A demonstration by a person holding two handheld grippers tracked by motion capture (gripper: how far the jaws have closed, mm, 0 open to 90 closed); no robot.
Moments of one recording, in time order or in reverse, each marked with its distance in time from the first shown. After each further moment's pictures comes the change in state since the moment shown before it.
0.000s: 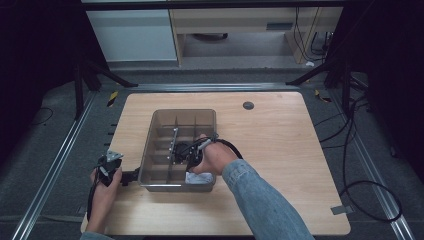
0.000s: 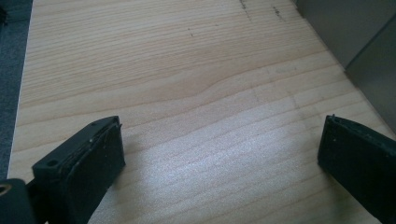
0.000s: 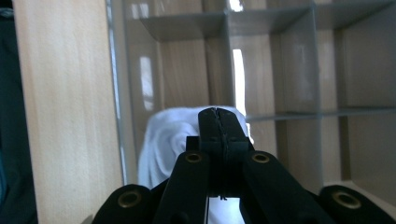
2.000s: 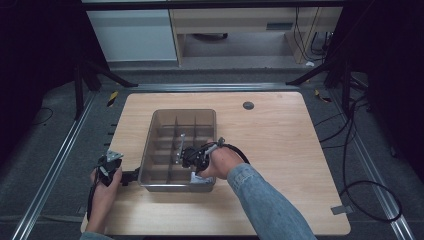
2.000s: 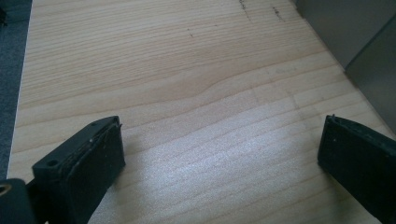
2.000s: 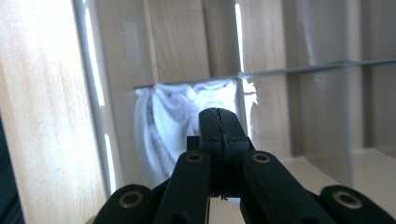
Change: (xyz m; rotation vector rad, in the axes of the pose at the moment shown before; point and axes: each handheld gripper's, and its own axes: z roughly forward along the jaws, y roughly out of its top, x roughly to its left) left arm 0.000 0.000 0.000 0.000 -0.001 0.003; right arm 0.000 -0.022 0.014 0.063 -0.007 0.022
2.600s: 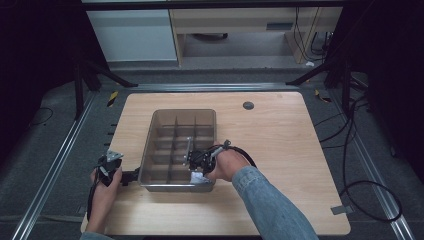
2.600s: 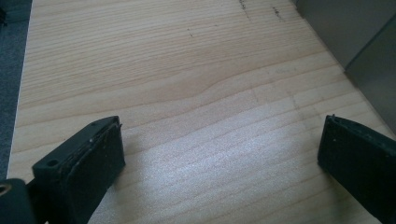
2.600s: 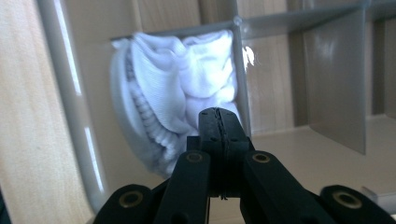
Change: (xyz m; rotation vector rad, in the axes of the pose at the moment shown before) left arm 0.000 0.000 0.000 0.000 -0.001 -0.003; right arm -0.002 -0.018 0.011 0.053 -0.021 0.028
